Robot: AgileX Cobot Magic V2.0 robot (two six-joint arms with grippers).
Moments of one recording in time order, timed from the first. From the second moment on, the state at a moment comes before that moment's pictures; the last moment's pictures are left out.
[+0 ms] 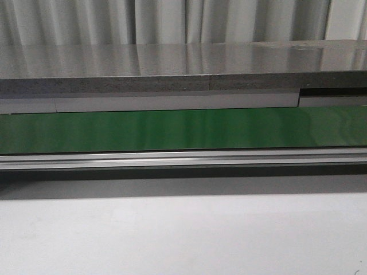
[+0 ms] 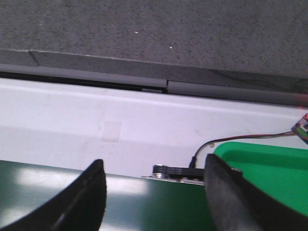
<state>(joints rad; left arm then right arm) -0.05 0.36 -0.31 -0.21 0.17 0.31 -0.17 1.48 -1.32 0.38 0.58 -0.48</state>
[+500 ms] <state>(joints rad) -0.05 0.36 -0.31 -0.21 0.17 0.31 -0.05 1.03 -0.84 0.39 0.36 -0.48</state>
